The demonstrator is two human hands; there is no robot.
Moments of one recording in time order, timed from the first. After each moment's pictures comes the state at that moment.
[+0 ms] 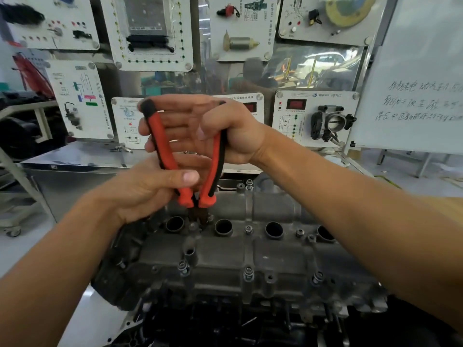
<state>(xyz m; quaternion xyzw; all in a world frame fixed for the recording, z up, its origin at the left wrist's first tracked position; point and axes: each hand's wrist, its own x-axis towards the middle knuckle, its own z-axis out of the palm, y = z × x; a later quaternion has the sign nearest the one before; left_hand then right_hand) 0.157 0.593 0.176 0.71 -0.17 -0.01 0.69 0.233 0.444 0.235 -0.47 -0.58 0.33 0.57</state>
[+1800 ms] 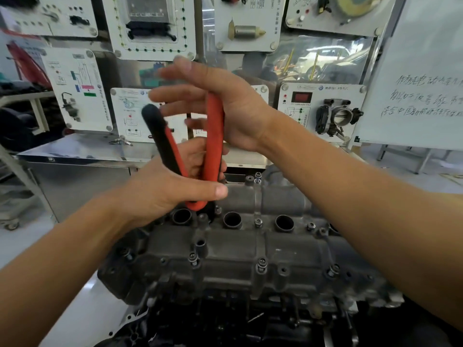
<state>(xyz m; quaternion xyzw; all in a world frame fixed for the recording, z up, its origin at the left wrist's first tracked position) 0.146 0.580 0.173 0.79 -0.16 0.09 0.58 0.227 0.451 0.244 -0.64 -0.45 0.14 0.60</state>
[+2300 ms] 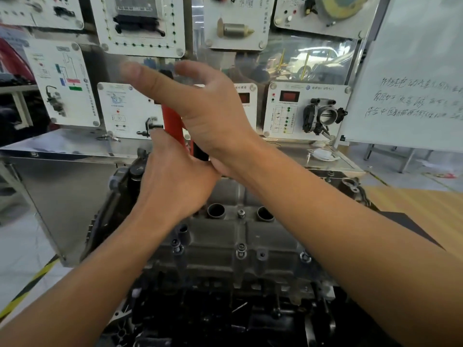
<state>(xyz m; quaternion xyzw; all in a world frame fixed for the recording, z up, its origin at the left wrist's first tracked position) 0.162 0.533 0.160 0.85 0.03 0.34 0.39 0.177 0.450 0.229 -0.68 -0.32 -0.03 0.66</state>
